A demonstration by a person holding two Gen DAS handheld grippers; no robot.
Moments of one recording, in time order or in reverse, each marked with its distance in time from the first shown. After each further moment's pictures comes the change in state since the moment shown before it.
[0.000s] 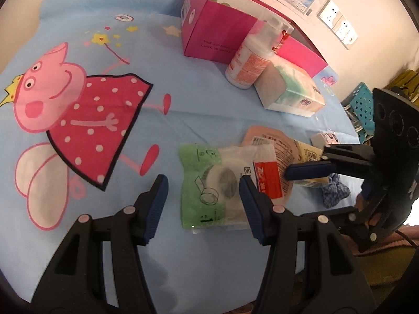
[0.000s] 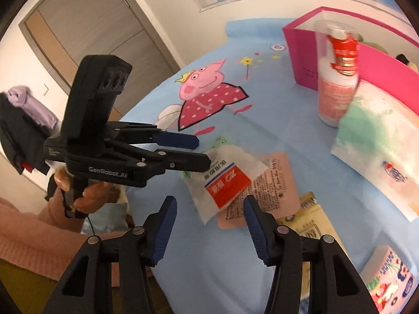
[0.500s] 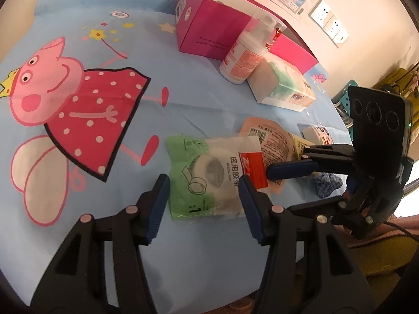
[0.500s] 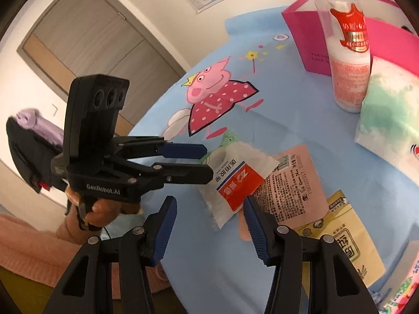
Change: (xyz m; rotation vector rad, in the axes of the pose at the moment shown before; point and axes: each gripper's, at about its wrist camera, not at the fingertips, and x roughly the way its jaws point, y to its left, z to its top) left arm -0.003 0.008 -0.006 0.017 0.008 -0.057; right arm 0.016 -0.009 0.000 0.115 -0.018 0.110
